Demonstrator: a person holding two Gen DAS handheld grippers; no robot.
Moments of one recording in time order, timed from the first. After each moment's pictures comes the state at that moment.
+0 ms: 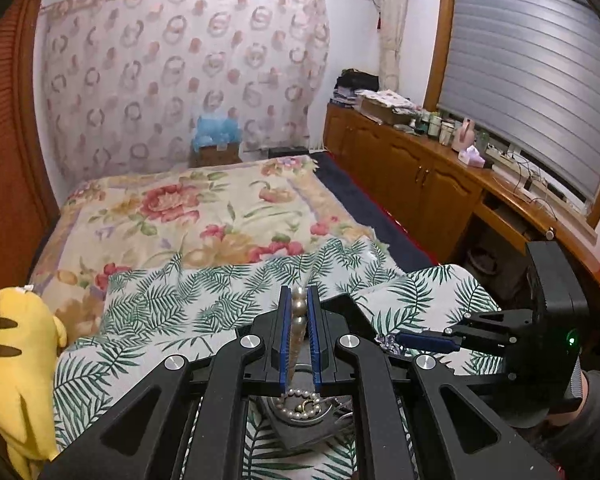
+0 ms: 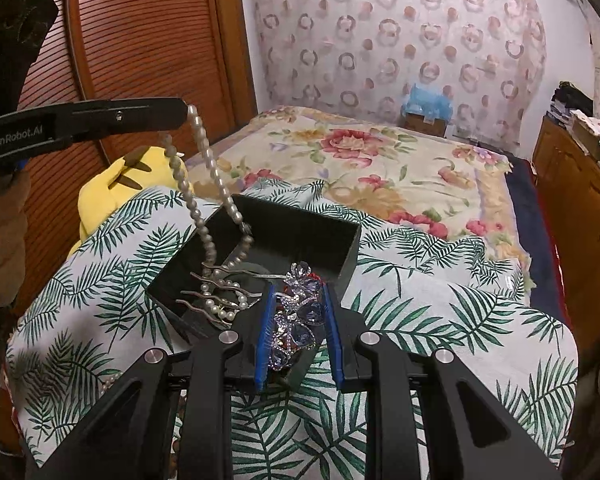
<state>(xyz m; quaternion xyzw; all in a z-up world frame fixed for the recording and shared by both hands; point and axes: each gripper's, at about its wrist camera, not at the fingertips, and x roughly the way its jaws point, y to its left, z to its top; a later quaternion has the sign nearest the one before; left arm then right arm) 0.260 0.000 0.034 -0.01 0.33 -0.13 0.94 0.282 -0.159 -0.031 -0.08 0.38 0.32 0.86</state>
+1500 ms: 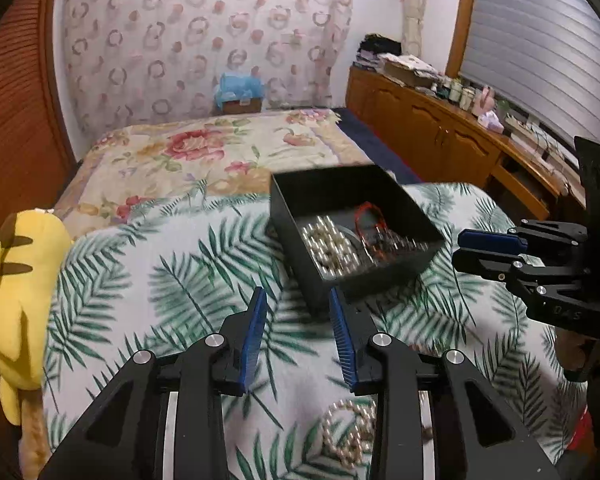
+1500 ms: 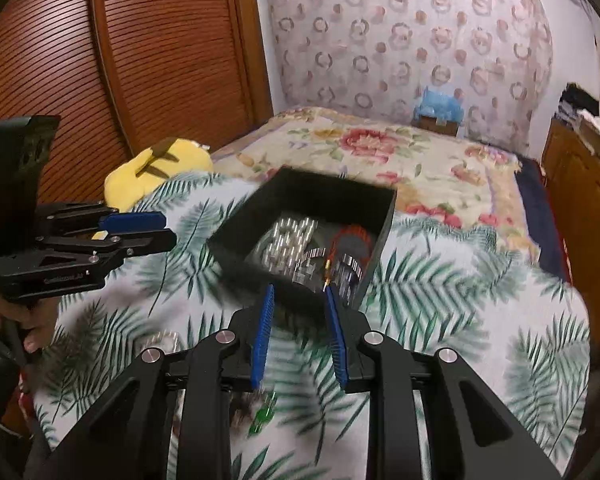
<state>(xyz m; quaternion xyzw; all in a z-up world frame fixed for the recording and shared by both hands) 0.174 0.026 -0.043 -0.01 0.39 -0.10 0.92 0.219 -0.169 -0.035 -0.08 0.38 0.34 0.86</state>
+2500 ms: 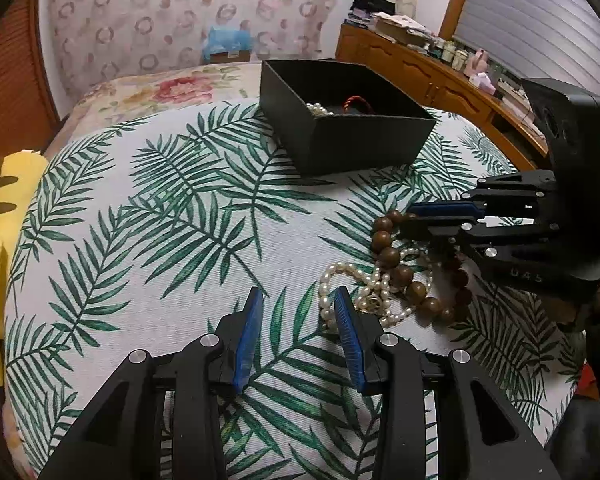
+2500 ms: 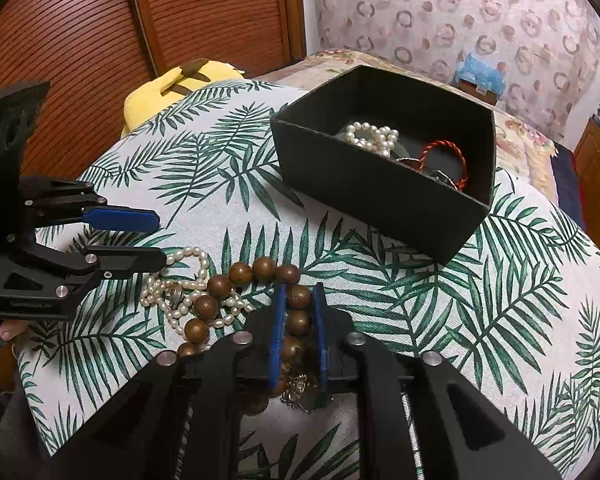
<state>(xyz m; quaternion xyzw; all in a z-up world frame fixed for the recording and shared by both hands) 0.123 0.031 -0.097 -0.02 0.46 -0.12 0.88 0.189 -0.117 -0.090 -0.15 0.44 0.37 0.80</state>
